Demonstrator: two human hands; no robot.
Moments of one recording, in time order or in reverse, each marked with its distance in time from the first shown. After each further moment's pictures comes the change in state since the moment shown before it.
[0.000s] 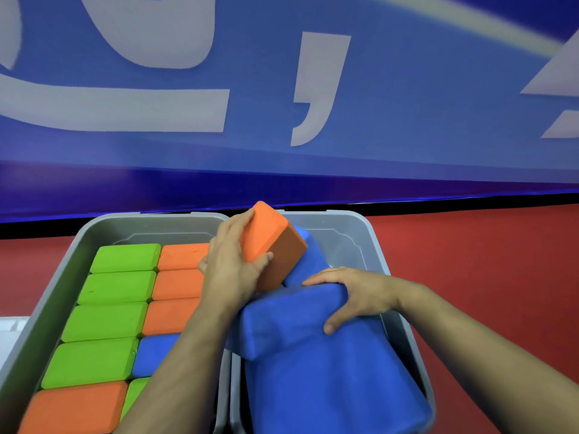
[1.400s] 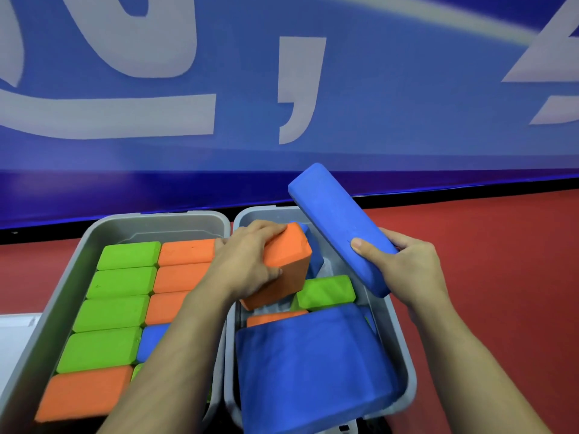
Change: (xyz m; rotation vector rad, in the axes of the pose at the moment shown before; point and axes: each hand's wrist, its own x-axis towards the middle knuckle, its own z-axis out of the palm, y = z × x) left_hand -0.005 0.049 0.000 0.447 -0.392 0.173; right_hand -0.089 -0.017 0.000 0.592 1.069 0.213
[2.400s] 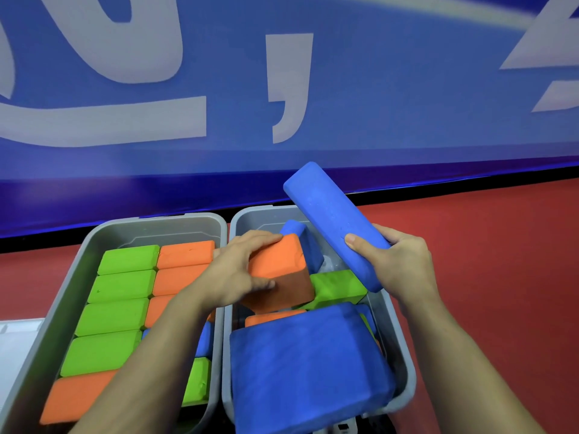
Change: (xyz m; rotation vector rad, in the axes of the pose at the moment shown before) left_hand -0.003 -0.016 0.009 -0.213 -0.141 0.093; right_hand 0.005 0.005 -0.001 -0.048 0.025 0.025
